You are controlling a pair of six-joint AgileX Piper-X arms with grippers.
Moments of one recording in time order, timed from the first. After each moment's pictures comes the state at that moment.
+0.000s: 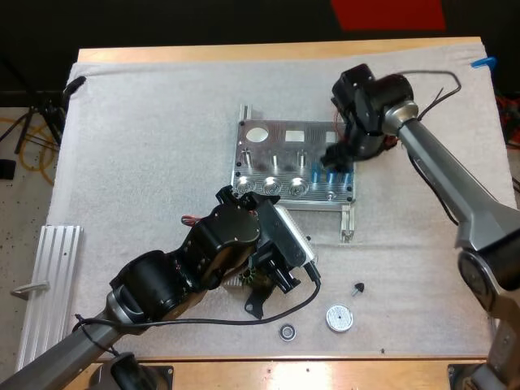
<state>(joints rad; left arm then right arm) -0.90 1.00 -1.01 0.75 -0.08 -1.61 0.46 1.98 -1.75 1.24 0.06 -1.89</state>
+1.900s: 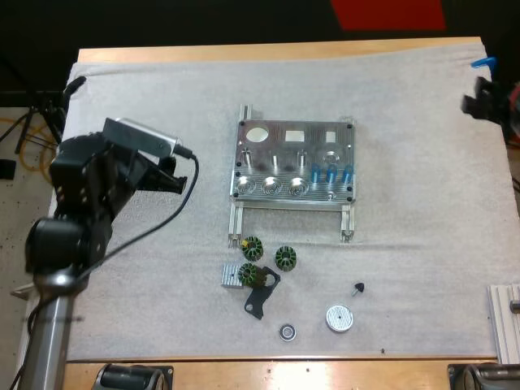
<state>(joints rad) -0.10 0.97 -1.04 0.70 0.07 -1.52 0.03 1.18 -1.26 0.70 0.07 -1.84</state>
